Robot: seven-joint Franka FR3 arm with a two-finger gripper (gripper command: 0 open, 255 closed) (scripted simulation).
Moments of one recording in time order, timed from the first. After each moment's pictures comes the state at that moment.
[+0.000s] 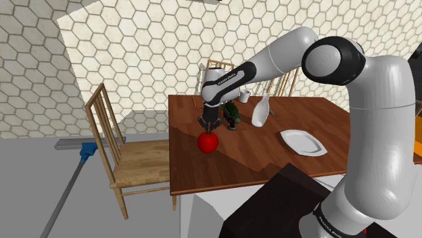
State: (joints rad) arm -0.06 0.52 0.10 -1.85 -0.01 2.27 0.79
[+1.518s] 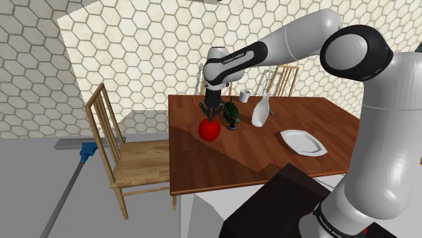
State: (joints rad) arm -0.07 0.39 0.11 -1.80 0.00 2.10 0.79
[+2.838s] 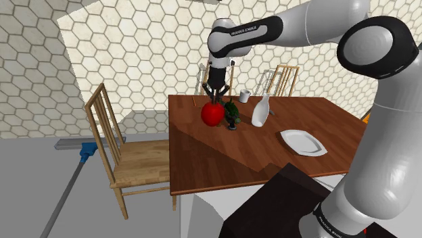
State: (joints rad) arm -0.08 0.29 0.11 -1.68 0.01 1.87 0.78
